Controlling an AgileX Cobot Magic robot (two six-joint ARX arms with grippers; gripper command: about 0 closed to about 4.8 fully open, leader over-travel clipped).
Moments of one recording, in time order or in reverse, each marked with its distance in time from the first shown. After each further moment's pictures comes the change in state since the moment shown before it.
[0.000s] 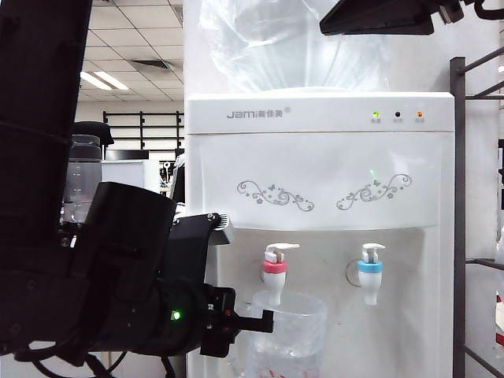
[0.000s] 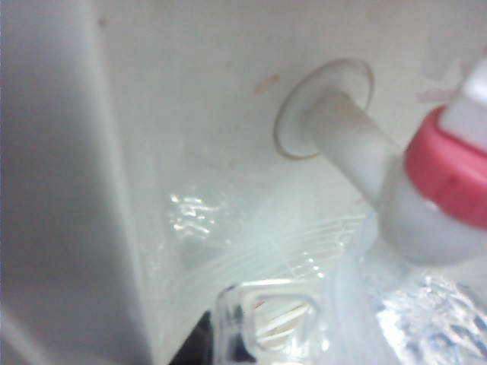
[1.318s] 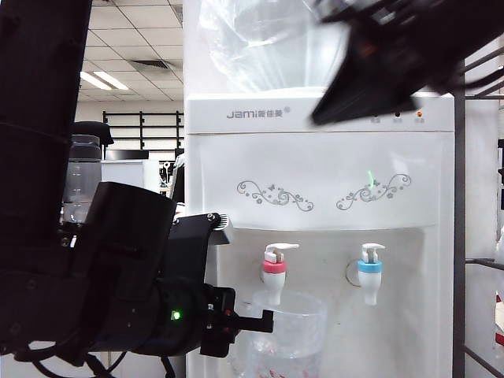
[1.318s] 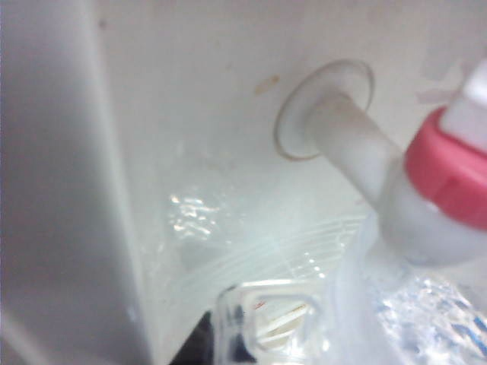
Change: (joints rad) left arm 0.000 0.000 0.000 0.000 0.000 0.000; right arm 0.152 0.192 0.001 -0.055 0.271 0.123
